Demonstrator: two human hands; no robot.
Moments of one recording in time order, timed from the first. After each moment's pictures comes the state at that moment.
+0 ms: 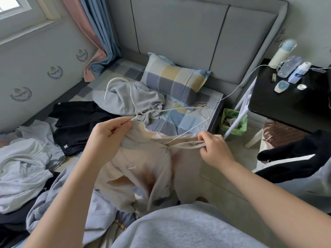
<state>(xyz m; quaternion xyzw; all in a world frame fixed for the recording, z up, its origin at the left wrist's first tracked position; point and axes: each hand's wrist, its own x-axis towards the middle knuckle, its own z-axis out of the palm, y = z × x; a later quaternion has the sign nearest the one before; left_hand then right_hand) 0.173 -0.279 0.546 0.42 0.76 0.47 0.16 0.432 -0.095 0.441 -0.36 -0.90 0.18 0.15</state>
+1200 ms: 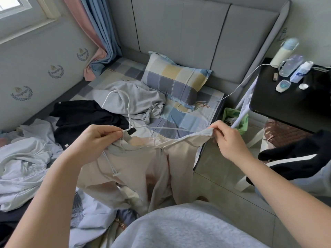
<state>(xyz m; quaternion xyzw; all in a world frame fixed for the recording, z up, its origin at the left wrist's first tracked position) 0.133 -0.301 0.546 0.45 0.73 0.40 0.31 0.453 -0.075 0.476 -0.38 -0.83 0.34 0.24</state>
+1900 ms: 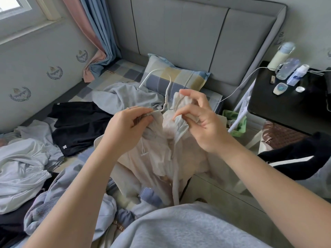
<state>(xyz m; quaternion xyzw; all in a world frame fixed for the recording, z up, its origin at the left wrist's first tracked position) 0.194 -0.245 0.565 0.53 0.74 0.41 0.09 0.388 -0.127 0.577 -0.18 -0.84 0.43 0.29</state>
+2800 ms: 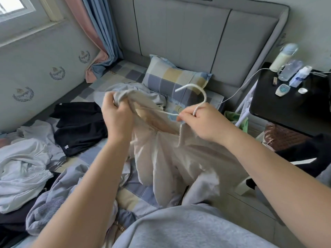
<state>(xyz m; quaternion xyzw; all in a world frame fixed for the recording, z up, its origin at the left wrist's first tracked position) 0.184 -0.211 0.560 0.21 0.71 0.67 0.05 0.371 -0.103 0.588 -0.33 -0.87 0.35 0.11</state>
